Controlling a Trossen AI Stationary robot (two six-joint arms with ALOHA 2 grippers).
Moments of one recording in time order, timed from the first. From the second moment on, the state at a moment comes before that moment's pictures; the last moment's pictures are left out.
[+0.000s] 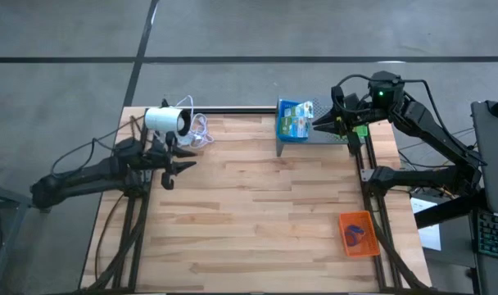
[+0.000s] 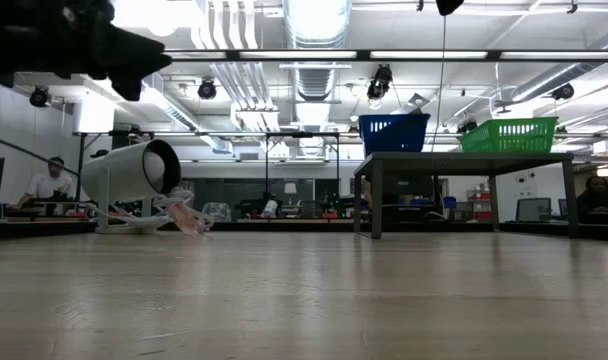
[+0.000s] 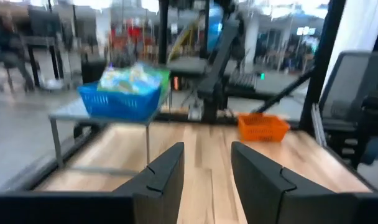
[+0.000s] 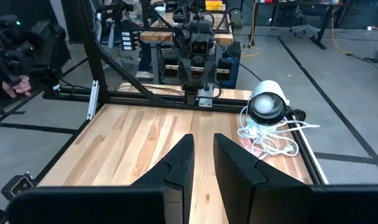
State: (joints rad) left arm 0.32 0.35 0.24 0.09 0.28 -0.03; right arm -0.61 0.97 1.22 -0.57 -0.73 -0.19
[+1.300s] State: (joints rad) left arm 0.32 0.01 0.00 0.08 0.55 0.00; right arm -0.61 1.10 1.24 -0.68 -0.52 0.00
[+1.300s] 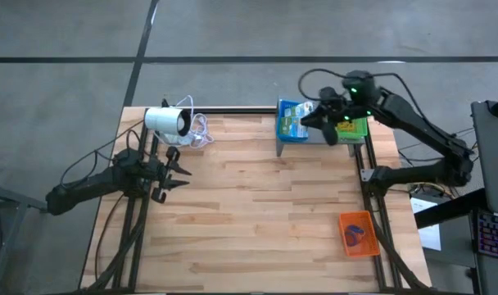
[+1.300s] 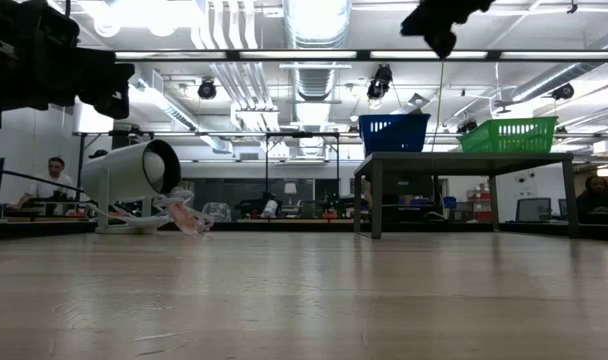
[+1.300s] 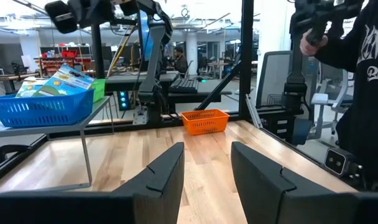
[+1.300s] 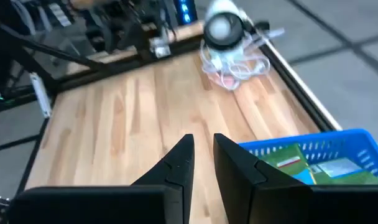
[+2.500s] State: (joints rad) left arm 0.32 0.01 0.00 0.08 0.55 0.00; right arm -0.80 1.82 2.12 -1.49 -0.12 -0.18
